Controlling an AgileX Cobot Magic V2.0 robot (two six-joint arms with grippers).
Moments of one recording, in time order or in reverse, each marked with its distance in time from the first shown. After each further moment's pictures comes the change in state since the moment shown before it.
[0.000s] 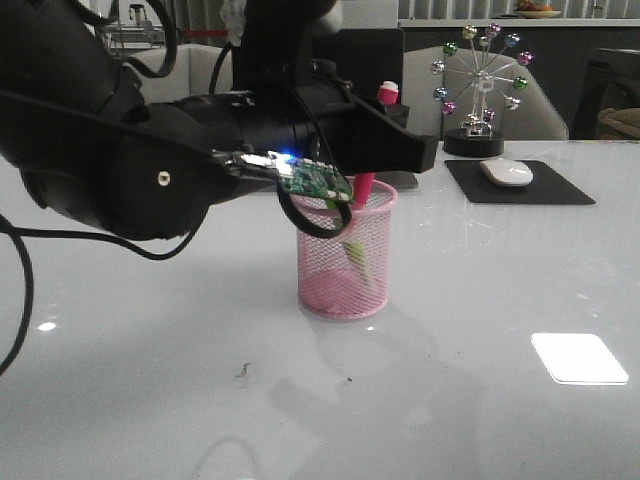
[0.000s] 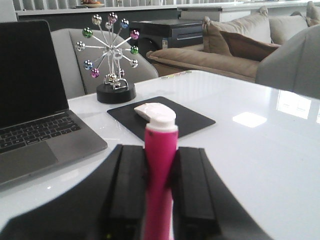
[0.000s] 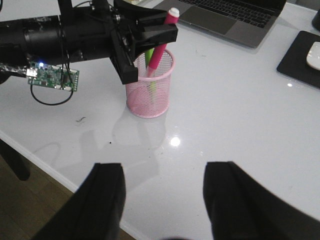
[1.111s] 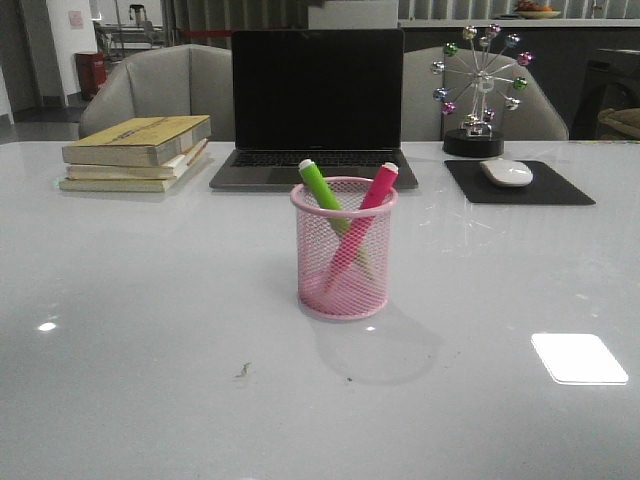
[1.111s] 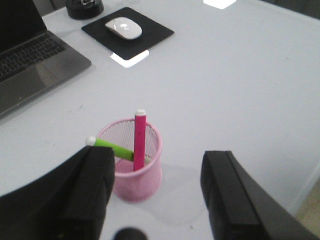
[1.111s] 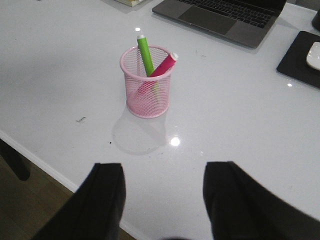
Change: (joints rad) left arm 0.000 -0.765 0.000 0.017 1.246 0.079; right arm 0.000 0.000 0.000 0.000 0.000 0.000
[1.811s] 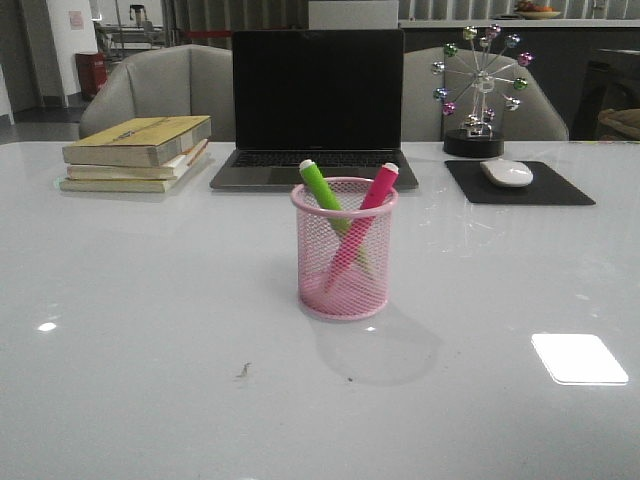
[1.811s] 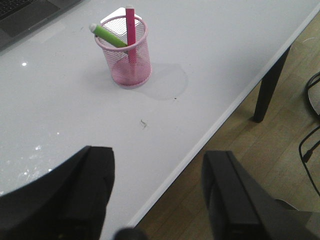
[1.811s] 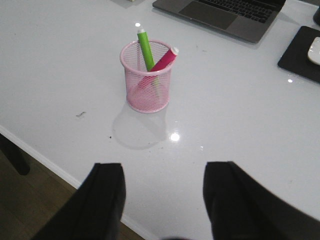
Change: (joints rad) left arm 0.000 -0.665 0.299 0.052 0.458 0.000; right arm 0.000 0.000 0.000 -0.009 0.024 0.000
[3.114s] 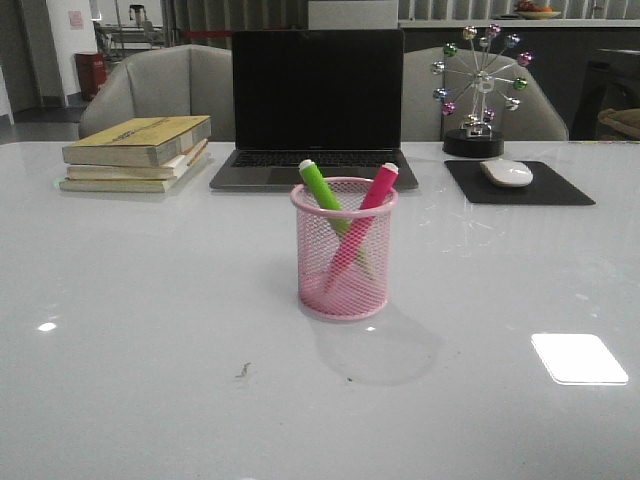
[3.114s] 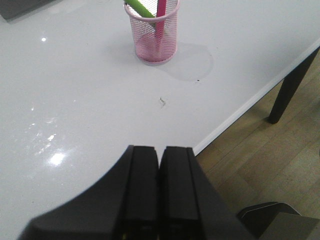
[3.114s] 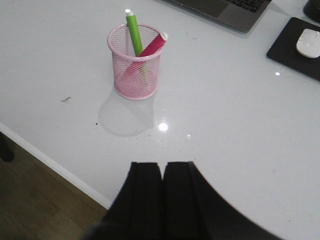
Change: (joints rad) left arm 0.004 -0.064 0.071 0.122 0.010 -0.184; right arm 0.000 0.000 0.000 -0.043 0.036 0.000
